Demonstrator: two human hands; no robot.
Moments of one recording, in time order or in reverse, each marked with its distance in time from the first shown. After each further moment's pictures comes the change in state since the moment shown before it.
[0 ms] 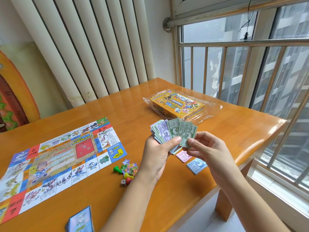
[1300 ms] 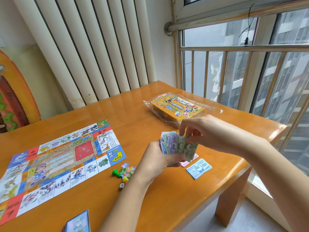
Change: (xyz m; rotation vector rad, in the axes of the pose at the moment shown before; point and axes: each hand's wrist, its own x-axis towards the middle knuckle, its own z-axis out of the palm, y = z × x) left_hand -0.004 0.017 -0.007 0.466 -0.153 -0.172; right_hand 0.036 -0.078 -0.002 -1.404 -0.556 -0.496
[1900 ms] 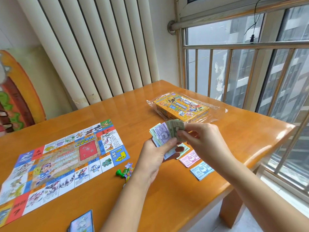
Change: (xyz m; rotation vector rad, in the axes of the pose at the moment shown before) left_hand 0.003 0.005 -0.001 -0.268 0.189 0.023; right_hand 0.009 -0.009 0.057 0.361 0.508 0.217
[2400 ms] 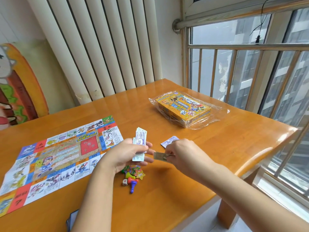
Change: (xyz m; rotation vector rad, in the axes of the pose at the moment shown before) left_hand 0.000 0.029 -0.067 0.412 0.002 -0.296; right_hand -0.009 -0.017 0.035 -0.414 -0.500 -0.047
